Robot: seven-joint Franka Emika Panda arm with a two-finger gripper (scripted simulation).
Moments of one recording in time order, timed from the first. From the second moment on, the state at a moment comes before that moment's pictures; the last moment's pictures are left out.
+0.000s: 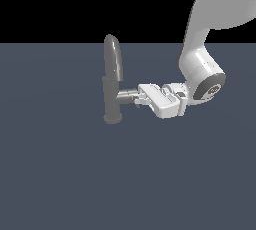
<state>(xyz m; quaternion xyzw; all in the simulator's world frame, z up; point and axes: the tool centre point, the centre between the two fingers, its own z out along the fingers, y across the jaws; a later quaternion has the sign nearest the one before) -0.008 -0.027 0.113 -0.56 0.43 0.55 0.44</state>
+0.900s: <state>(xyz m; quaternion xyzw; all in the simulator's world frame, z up) 0.012 -0.034 0.084 -0.57 0.42 0.55 0.45</state>
